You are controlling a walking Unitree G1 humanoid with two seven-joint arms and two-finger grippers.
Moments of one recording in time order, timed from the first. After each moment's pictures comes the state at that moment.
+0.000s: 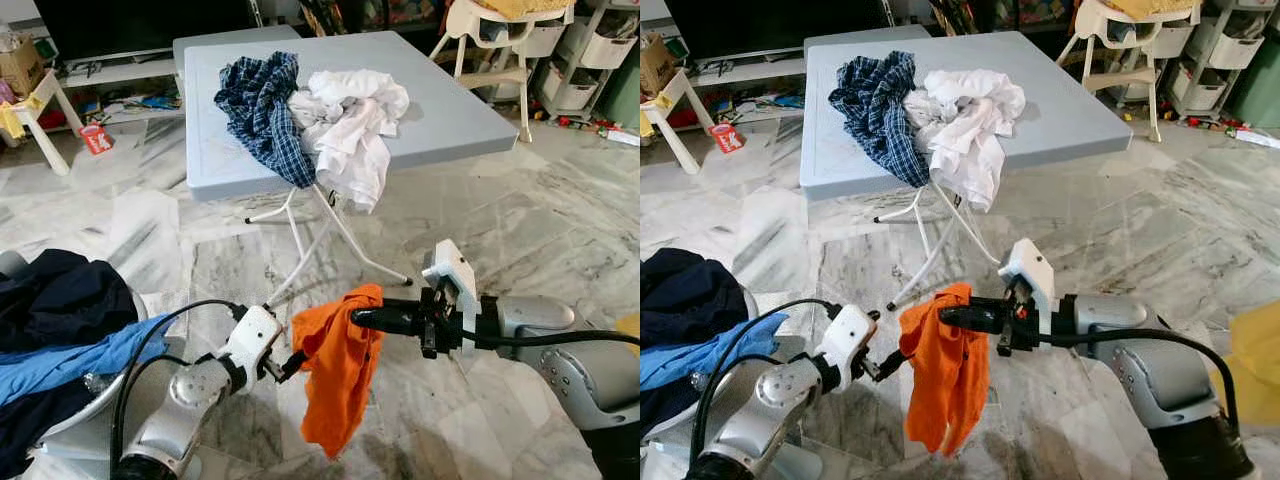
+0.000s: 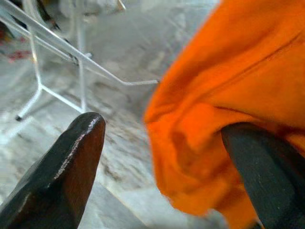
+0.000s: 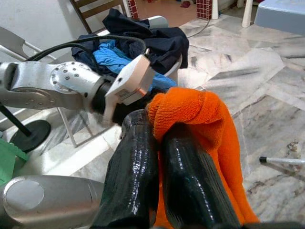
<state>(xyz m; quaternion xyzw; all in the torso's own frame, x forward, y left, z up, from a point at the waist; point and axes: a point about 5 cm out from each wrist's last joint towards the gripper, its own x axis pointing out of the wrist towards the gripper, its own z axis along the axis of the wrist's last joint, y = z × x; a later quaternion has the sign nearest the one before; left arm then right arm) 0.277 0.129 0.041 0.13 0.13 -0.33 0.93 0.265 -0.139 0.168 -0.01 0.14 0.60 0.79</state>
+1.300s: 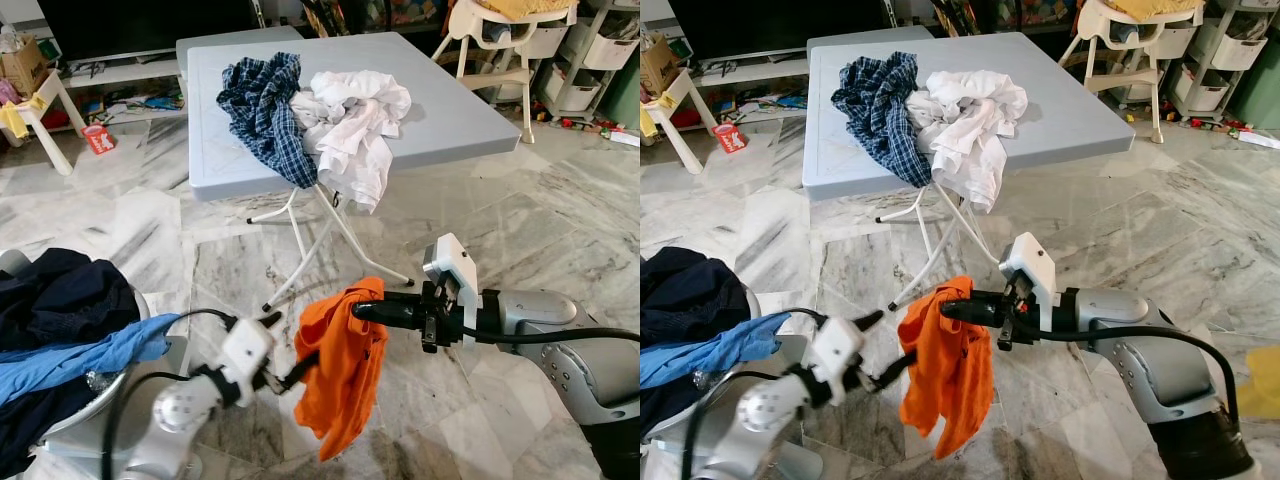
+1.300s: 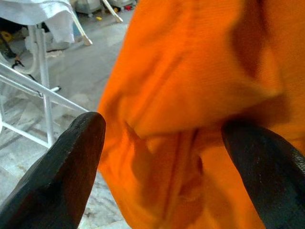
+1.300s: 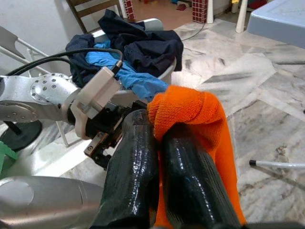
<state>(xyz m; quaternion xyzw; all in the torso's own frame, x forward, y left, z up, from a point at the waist) 0.253 0.119 0.035 0.11 0.07 -0.42 0.90 0.269 -0.141 0.173 -0.02 0.13 0.59 0.80</state>
